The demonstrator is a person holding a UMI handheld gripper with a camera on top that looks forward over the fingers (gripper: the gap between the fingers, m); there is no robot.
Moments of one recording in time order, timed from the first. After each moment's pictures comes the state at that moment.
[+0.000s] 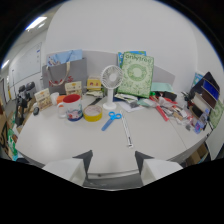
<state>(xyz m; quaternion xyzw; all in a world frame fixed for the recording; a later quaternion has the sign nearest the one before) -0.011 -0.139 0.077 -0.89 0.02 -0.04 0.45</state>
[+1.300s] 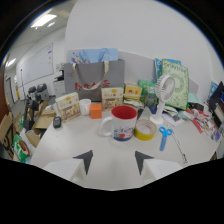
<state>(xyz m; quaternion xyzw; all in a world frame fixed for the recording) -0.197 -0.039 0.066 -0.88 -0.02 0.01 0.48</state>
